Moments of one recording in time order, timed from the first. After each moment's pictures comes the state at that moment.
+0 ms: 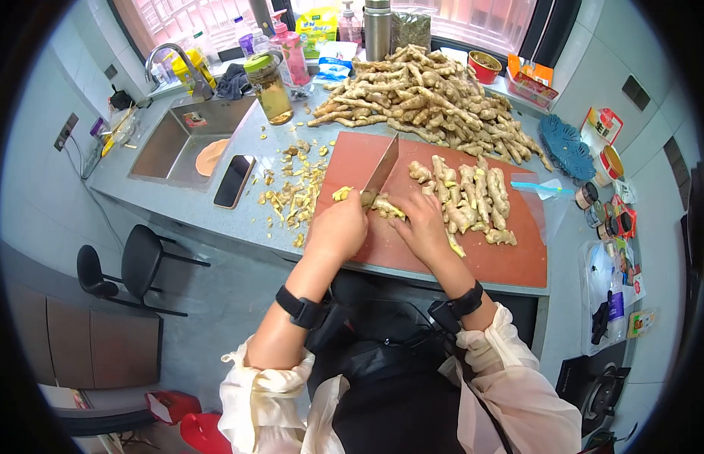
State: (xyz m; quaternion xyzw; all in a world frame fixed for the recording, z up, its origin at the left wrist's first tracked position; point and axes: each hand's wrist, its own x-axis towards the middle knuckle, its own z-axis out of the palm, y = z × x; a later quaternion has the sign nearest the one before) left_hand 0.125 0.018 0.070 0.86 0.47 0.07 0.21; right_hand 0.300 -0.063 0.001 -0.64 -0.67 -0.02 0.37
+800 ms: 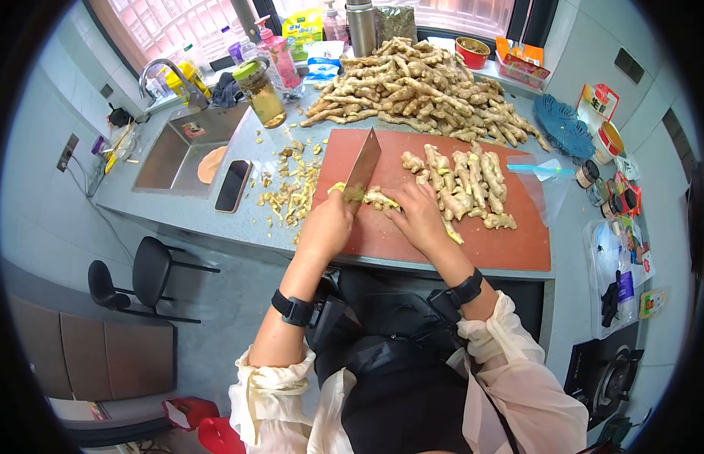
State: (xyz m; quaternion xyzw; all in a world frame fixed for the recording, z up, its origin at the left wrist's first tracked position) left_hand 0.112 0.018 0.061 0.85 0.48 0.11 0.21; right_hand 0.303 -0.065 -0.008 -0.64 -0.67 -0.02 0.38
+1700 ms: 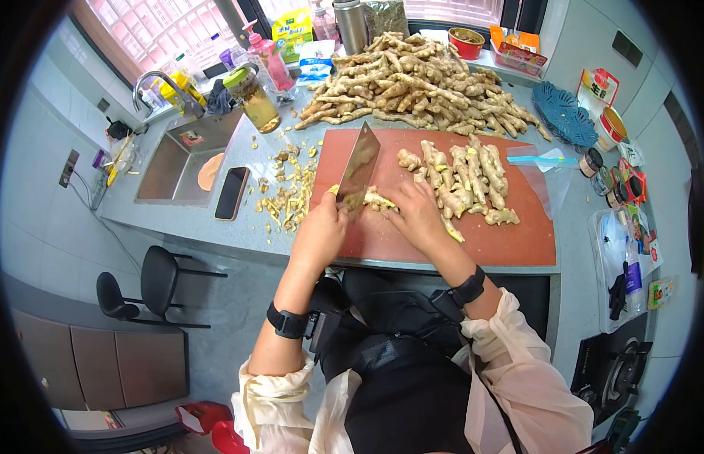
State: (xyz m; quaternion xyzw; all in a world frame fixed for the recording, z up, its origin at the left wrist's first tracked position) left_hand 0.108 0.011 0.075 0.84 0.46 0.14 0.25; right_hand 0.305 -0.064 -0.009 -0.64 -0.67 -0.04 0.39
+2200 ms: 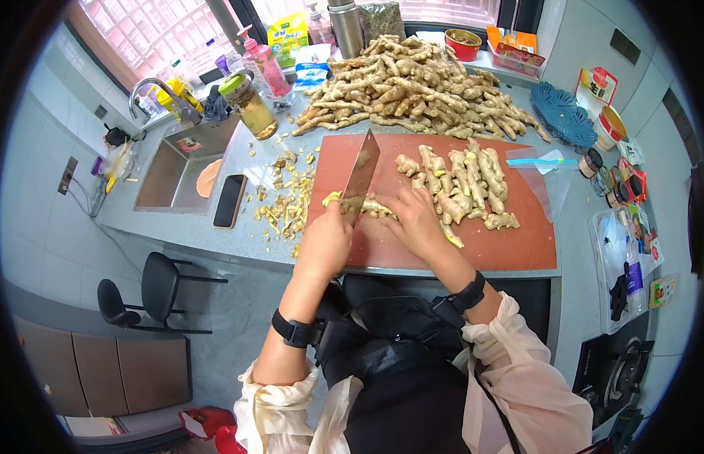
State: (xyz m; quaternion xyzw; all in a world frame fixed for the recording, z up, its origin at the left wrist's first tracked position) left_hand 0.119 0.007 0.070 0.86 0.46 0.11 0.18; right_hand 0.303 -0.065 -0.003 -0.64 -0.67 -0.03 0.39
